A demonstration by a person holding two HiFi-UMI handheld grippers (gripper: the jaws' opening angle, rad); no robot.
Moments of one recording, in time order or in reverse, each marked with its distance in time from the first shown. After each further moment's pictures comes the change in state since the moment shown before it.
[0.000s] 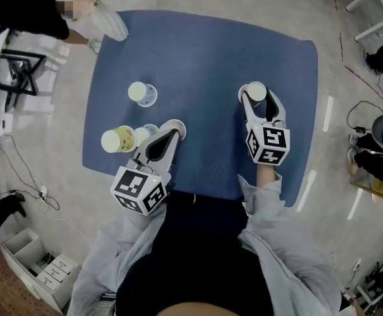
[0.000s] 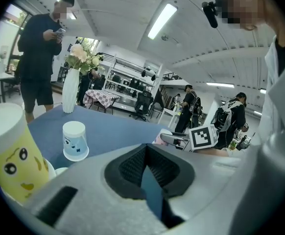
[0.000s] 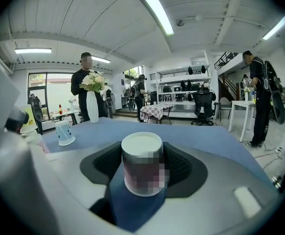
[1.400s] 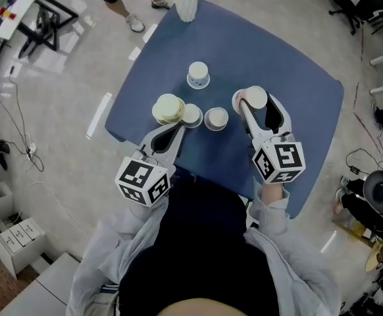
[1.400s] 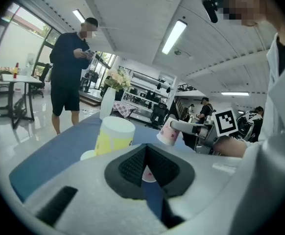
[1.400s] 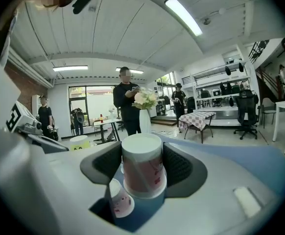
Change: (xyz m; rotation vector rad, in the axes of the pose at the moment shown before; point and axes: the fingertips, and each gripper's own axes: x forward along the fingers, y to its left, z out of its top) left arm -0.114 0.061 -0.006 -0.076 -0.148 0.175; right arm -0.038 0.195 0.081 -0.076 -0.081 0.429
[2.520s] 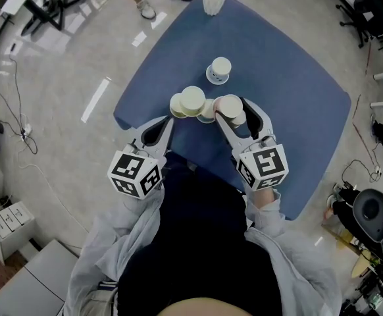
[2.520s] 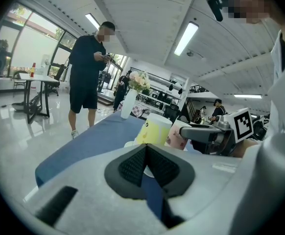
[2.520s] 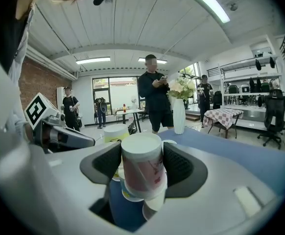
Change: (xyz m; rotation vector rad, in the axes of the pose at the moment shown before) left arm -0.056 0.088 -0.009 -0.070 -0.015 0.128; right arm 0.046 0.133 -0.028 -0.124 0.117 0.251
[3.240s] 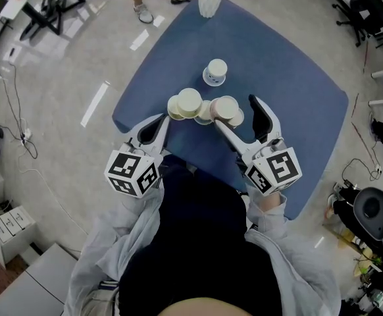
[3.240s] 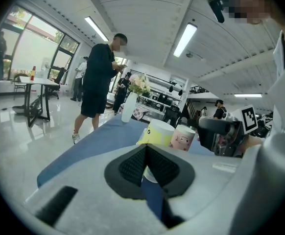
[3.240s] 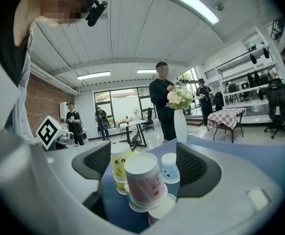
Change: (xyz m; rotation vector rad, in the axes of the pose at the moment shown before) left arm 0.003 0.003 0.012 0.016 -0.026 0.010; right arm -0.023 -0.003 0.034 0.085 -0.128 0.064
